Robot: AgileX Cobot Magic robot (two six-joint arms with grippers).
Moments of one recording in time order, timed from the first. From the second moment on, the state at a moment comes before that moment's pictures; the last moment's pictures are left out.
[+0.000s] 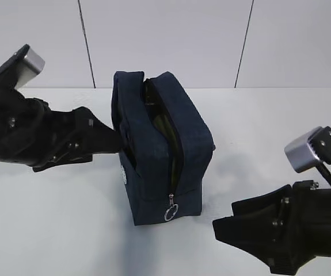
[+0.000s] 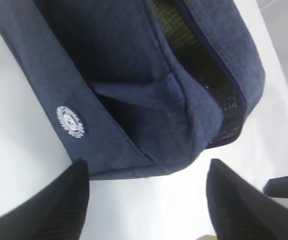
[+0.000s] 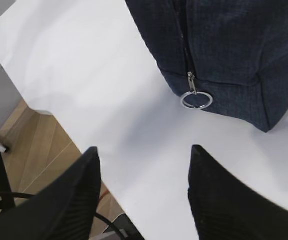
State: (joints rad) left arm -0.52 1.36 -0.73 -1.14 0.38 0.56; right arm 0.36 1.23 -0.39 1.73 0.61 -1.74
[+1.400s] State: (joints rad) left arm -0.52 1.58 -0.77 -1.79 0.47 1.11; right arm 0.36 1.27 -0.38 1.77 0.60 -1.81
